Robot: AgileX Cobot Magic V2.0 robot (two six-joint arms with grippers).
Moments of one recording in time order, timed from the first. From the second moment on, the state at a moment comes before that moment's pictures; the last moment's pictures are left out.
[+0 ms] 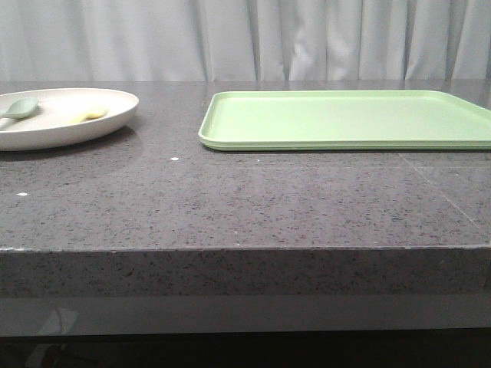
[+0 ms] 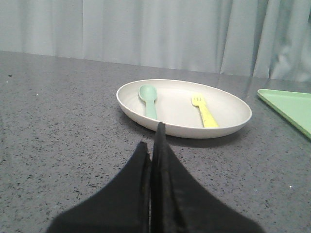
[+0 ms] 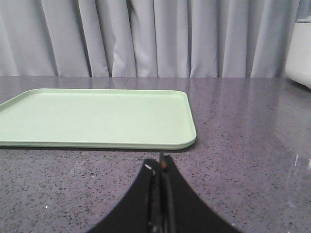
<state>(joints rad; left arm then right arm) -0.03 -0.01 0.00 -0.02 0.09 -0.07 0.00 -0.02 0.03 0.08 0.01 -0.02</state>
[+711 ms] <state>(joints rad) -0.03 -0.01 0.00 -0.02 0.04 -0.07 0.00 -0.02 0.03 0.08 0.01 -0.02</state>
